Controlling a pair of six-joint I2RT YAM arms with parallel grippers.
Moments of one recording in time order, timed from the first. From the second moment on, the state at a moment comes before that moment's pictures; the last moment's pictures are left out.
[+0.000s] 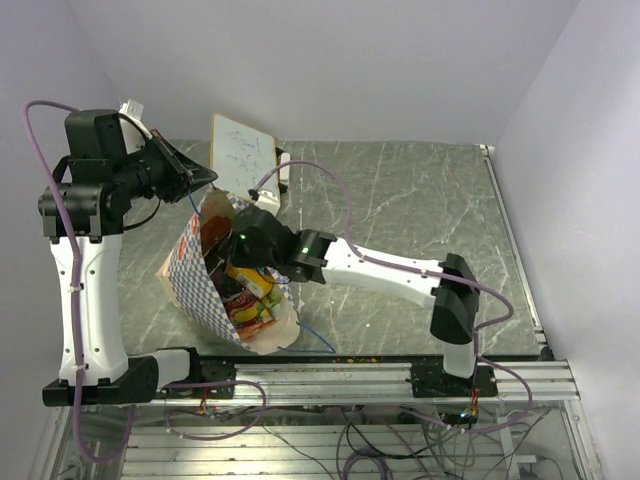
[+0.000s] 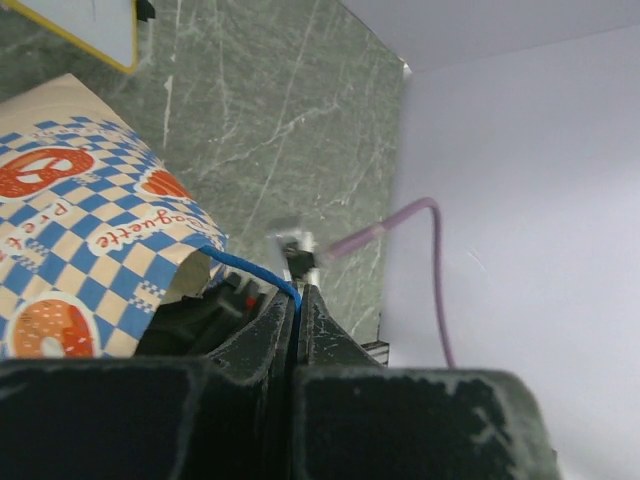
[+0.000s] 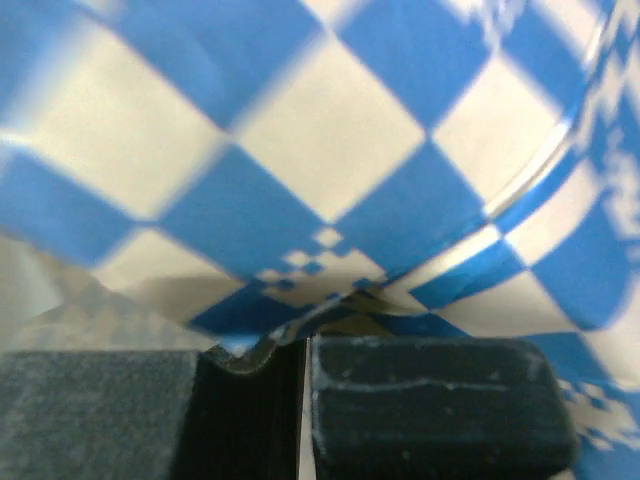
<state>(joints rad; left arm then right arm) 0.01 1.23 1.83 -1.13 0.49 -0.79 1.19 1.94 1.75 -0.35 0.27 1.05</state>
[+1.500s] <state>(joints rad) 0.10 1.41 2.06 -1.37 0.46 -0.50 1.06 1.66 2.24 -0.65 -0.04 0.75</state>
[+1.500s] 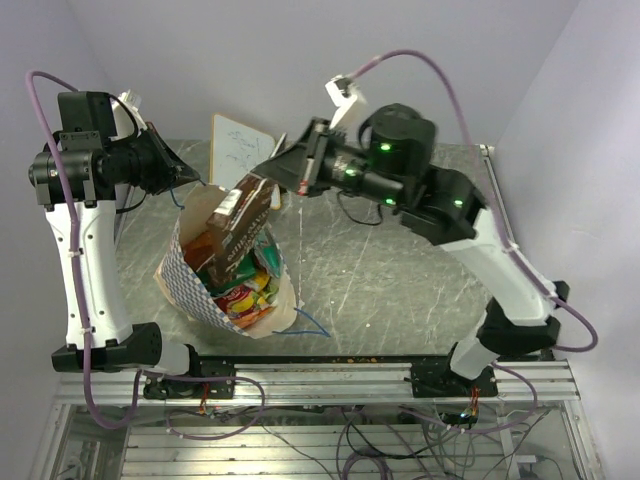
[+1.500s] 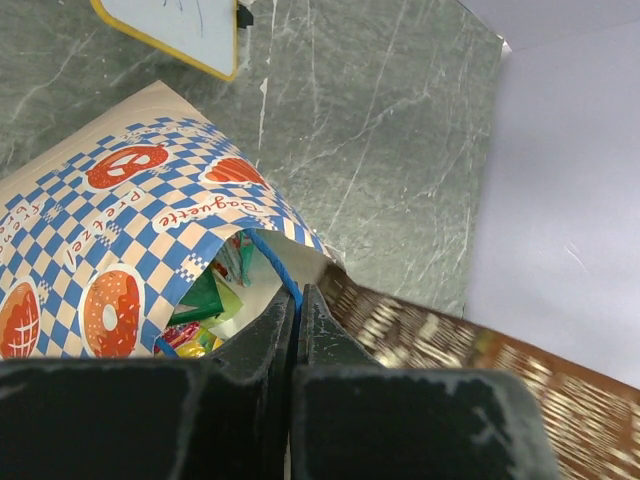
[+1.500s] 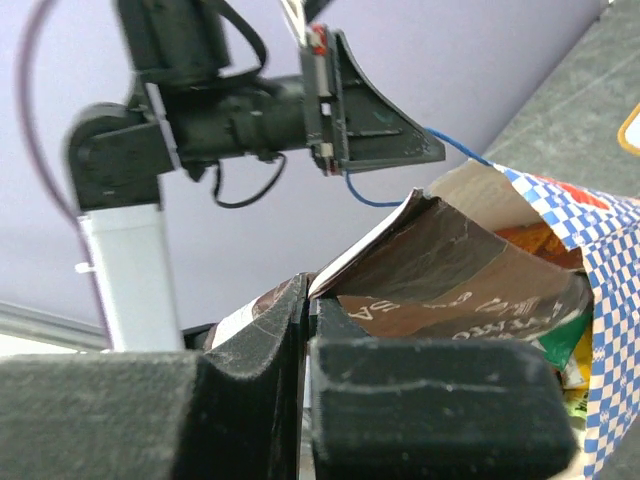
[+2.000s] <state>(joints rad) 0.11 1.40 2.02 -1.33 0.51 -0.48 1.05 1.19 1.98 -0.88 0.43 0.73</state>
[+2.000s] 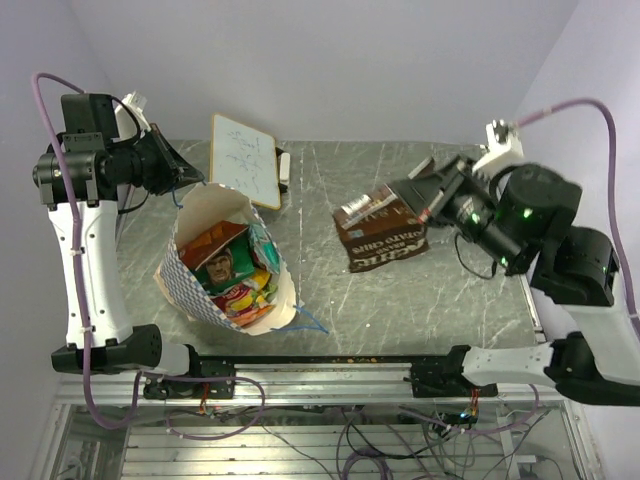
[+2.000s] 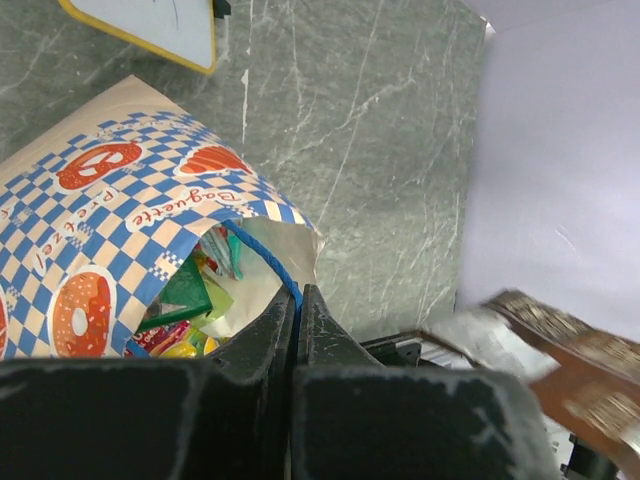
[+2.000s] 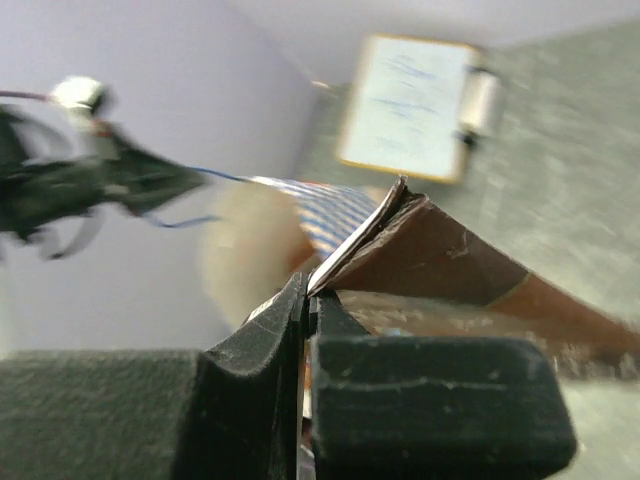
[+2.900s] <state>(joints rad) 0.11 1.33 1.87 -1.22 0.61 -0.53 0.80 1.11 1.13 -1.00 0.75 0.98</state>
